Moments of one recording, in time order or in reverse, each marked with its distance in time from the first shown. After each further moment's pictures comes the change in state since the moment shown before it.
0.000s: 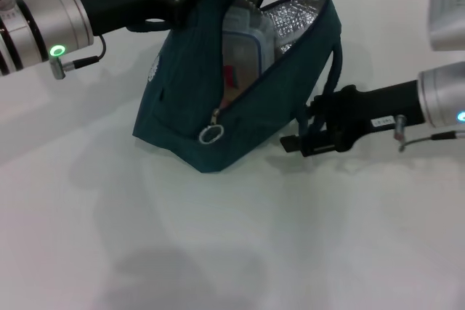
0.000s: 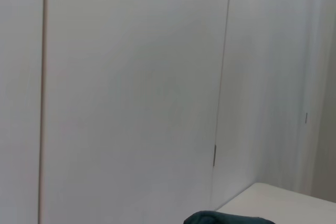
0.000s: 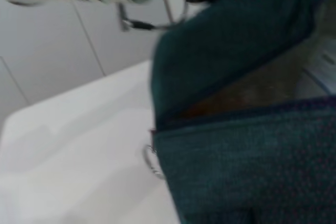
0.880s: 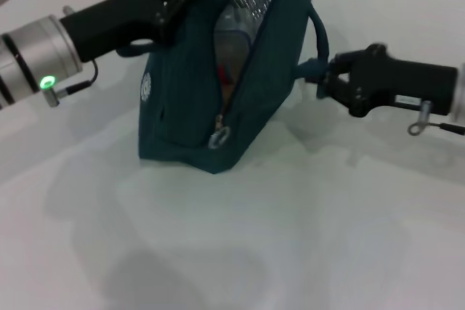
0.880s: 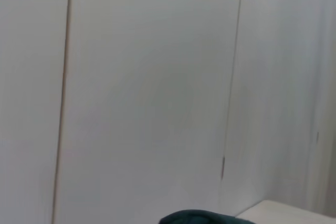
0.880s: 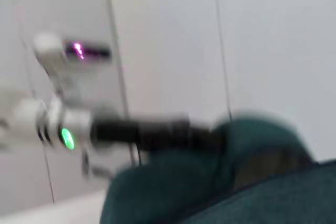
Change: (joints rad) left arm 0.063 -0.001 0.001 -0.092 -0.125 0.048 0.149; right arm -0.196 0.002 -0.043 0.011 0.501 0.051 -0.430
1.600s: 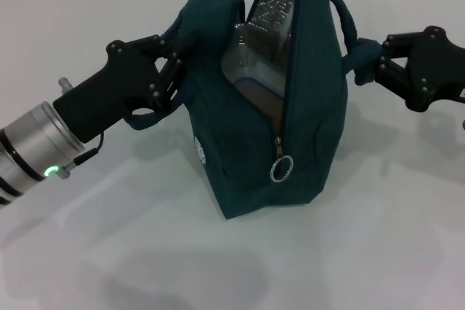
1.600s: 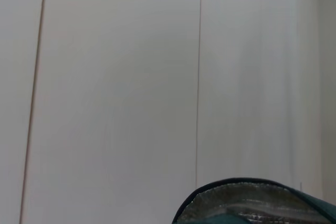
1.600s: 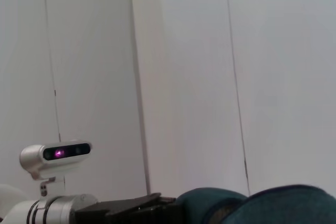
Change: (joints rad) left arm 0.073 -0.007 0.000 -0.356 -0.217 0.256 0.465; right arm -0.042 -0.055 0.127 0.024 0.053 -0.245 -0.046
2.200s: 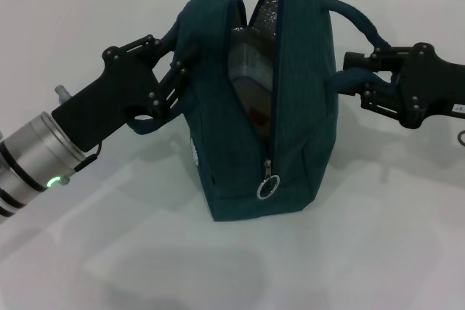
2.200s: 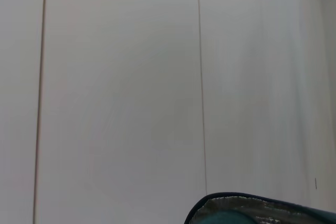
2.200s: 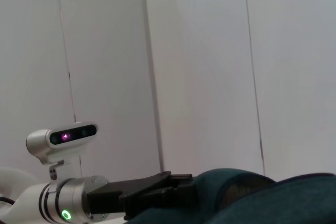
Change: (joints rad) left arm 0.008 -0.004 0.003 -0.056 -0.039 0.018 0.127; right arm 0.016 0.008 0.021 0.011 -0.083 -0.020 0.000
